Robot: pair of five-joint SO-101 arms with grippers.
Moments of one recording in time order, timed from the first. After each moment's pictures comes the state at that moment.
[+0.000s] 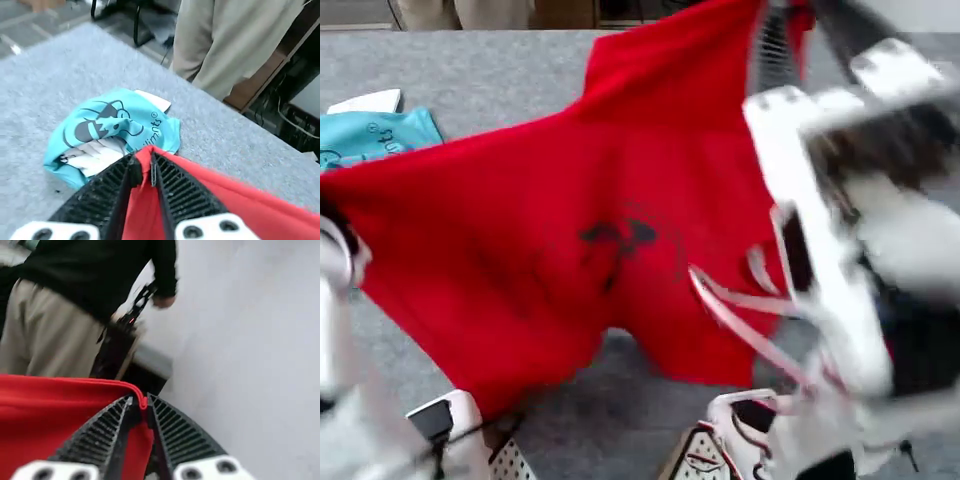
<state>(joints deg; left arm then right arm) -31.3 -45.5 -3.7 84.8 5.2 -12.1 -27.6 -33.3 65.8 19.5</state>
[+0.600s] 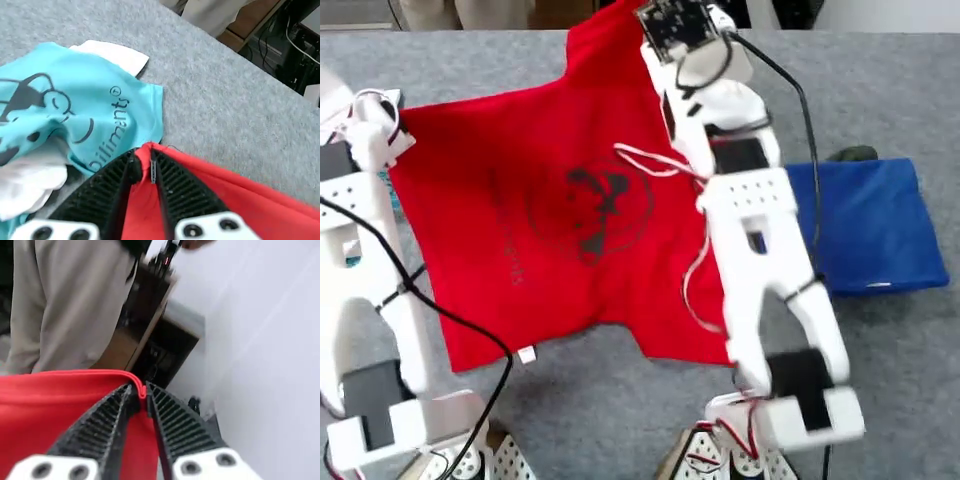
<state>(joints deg) -22.2 -8.4 1.2 53.4 7.6 -14.6 -2.5 6.9 5.0 19.5</state>
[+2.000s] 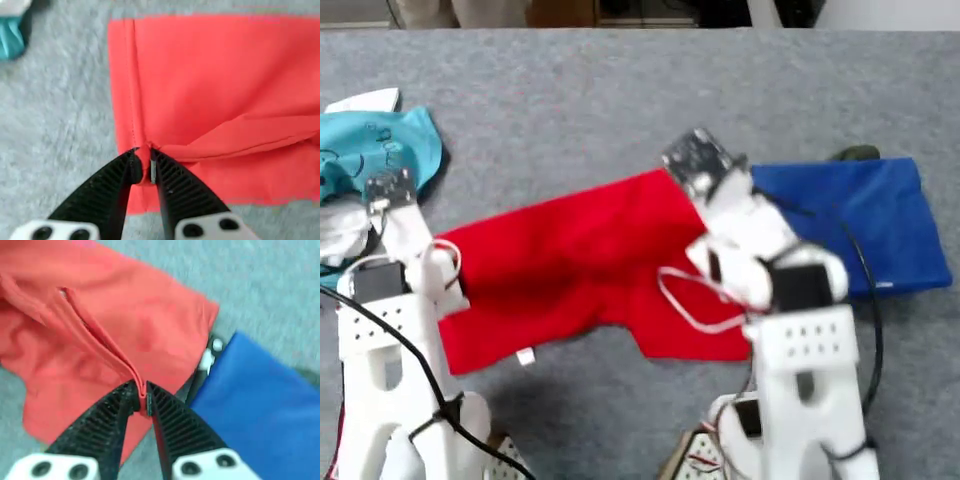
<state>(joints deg) -17.7 -46.1 52.7 72.0 -6.6 -9.6 -50.5 41.2 73.7 23.1</state>
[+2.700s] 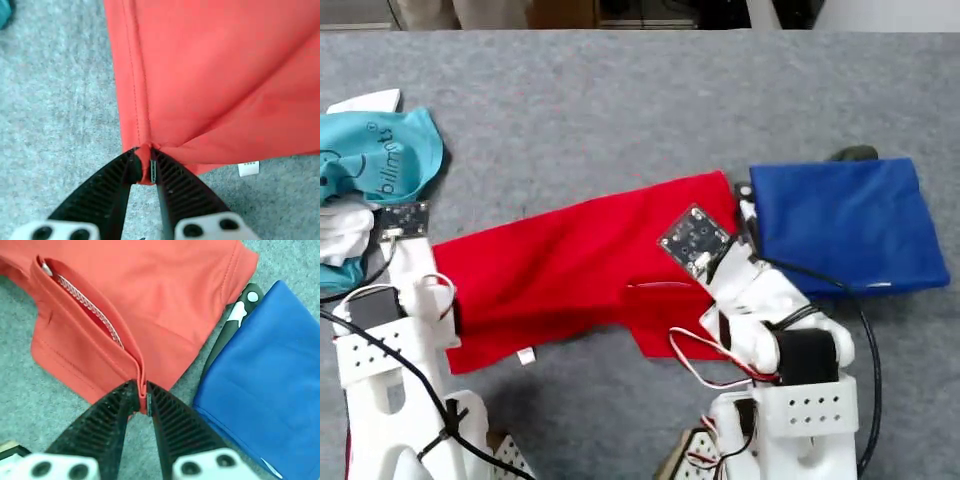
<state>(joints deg) -21.9 -52.7 60.3 76.4 -20.7 -7.8 -68.4 55.2 82.5 32.7</state>
